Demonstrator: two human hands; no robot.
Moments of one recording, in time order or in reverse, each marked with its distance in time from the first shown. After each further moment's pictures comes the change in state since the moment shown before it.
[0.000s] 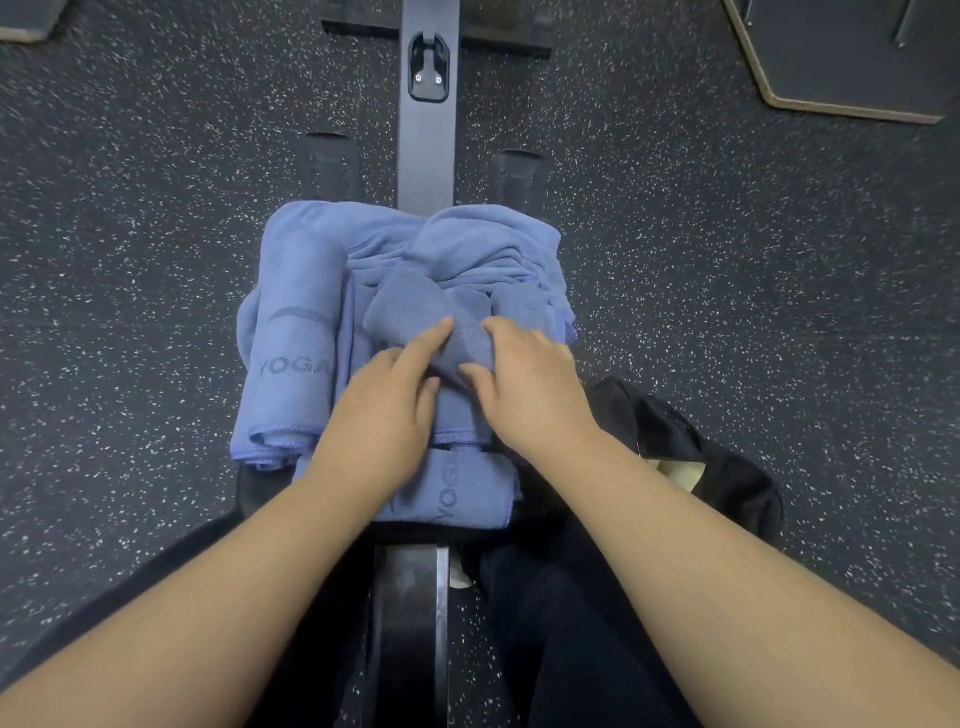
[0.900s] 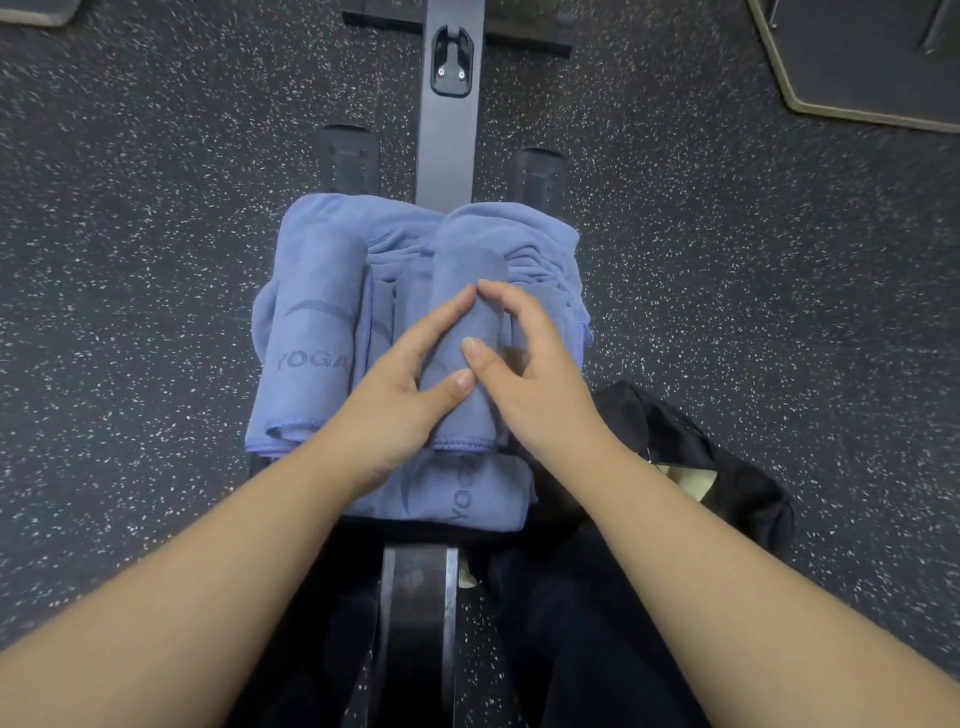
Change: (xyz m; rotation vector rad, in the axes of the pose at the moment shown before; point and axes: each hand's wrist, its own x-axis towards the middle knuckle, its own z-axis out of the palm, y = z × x) left_hand 0.003 0.012 -0.021 -0.823 -0.141 -0.053; right_hand -0.008 -0.022 -0.004 0.924 0.057 0.055
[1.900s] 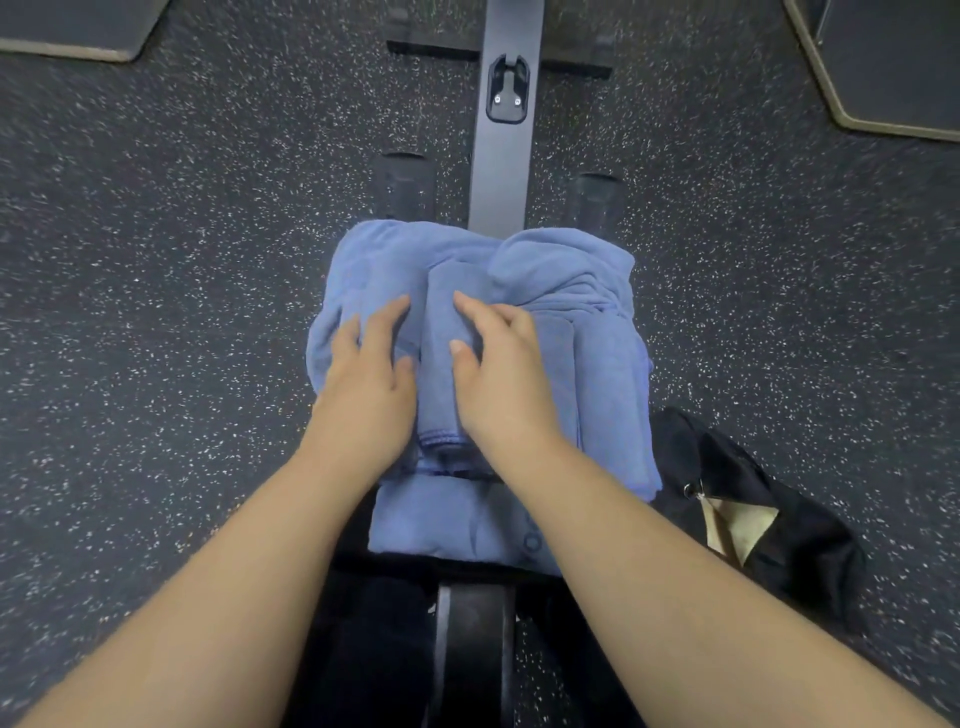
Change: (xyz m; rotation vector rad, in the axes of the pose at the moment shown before) left_hand 0.012 -0.019 -0.068 0.670 0.384 -0.142; right_hand 0.041 -0.015 0.071 -0.278 0.006 0.097
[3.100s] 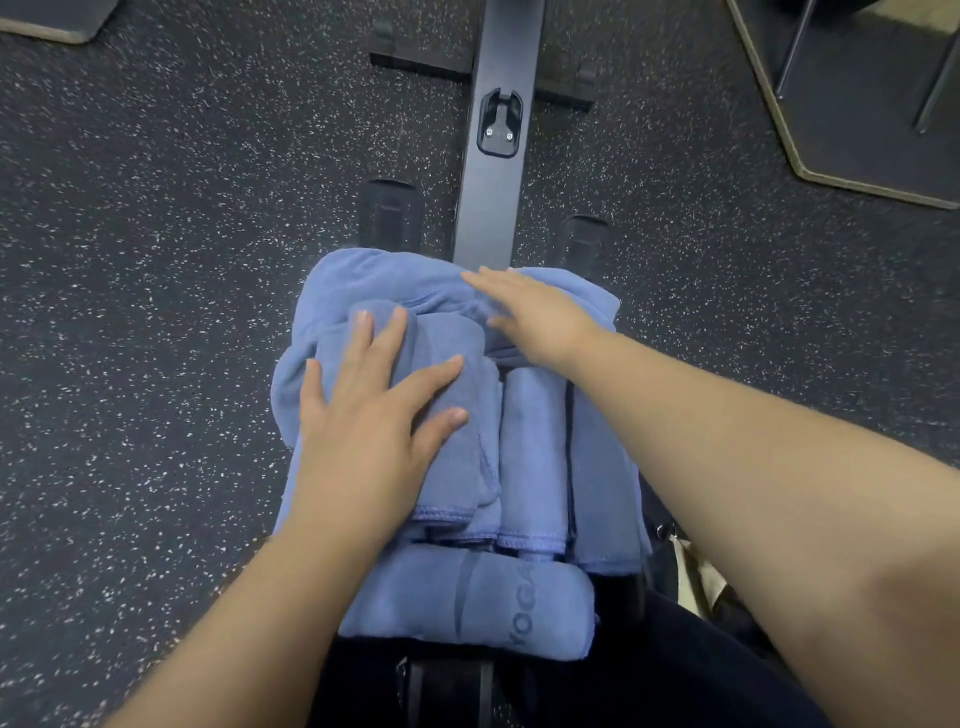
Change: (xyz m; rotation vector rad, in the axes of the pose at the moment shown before) left_hand 0.007 0.013 0.002 0.178 -0.002 0.200; right_hand 0.151 0.061 -0.042 -0.595 -0.376 -0.265
